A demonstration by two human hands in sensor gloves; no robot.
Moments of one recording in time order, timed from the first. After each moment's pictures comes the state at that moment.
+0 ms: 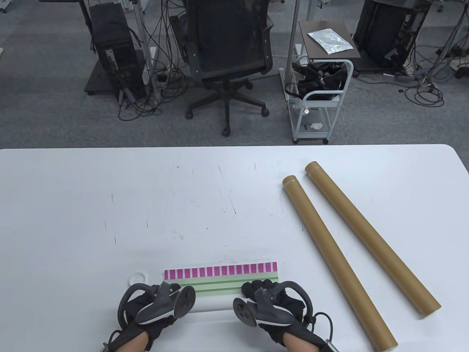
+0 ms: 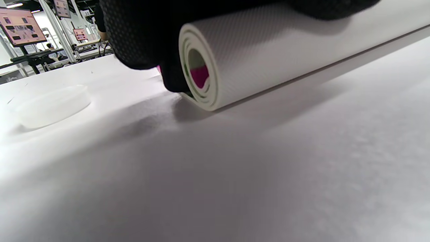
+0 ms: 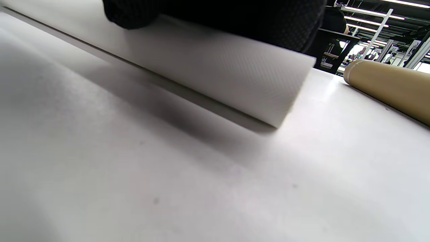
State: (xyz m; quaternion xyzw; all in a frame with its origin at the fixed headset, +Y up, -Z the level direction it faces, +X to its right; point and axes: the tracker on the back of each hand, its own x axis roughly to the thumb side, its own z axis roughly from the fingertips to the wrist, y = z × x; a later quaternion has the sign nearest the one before) left_hand -0.185 -0.755 -0.263 -0.11 -0.16 -0.11 0.98; right_hand 0.043 -0.758 -0.255 -0.27 -0.04 -0.96 0.13
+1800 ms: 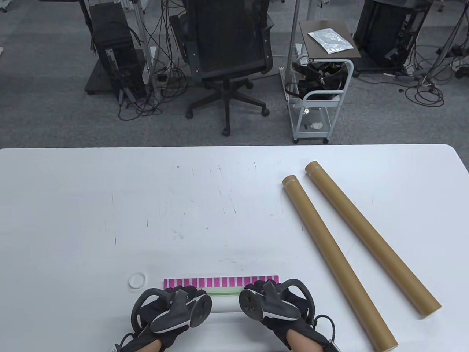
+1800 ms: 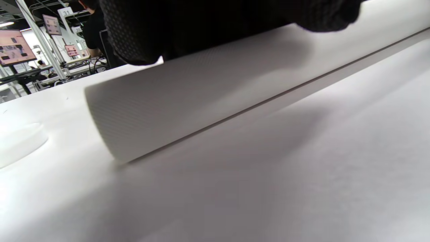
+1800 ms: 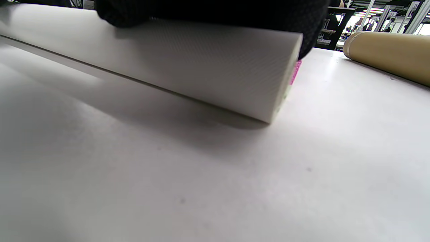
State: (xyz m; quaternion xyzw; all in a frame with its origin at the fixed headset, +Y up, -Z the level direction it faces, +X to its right) left_hand -0.152 -0.746 -0.249 -0.08 -0.18 -0.13 0.97; right_hand 0.052 -0.752 -0.262 -0.25 -0.07 -0.96 0.06
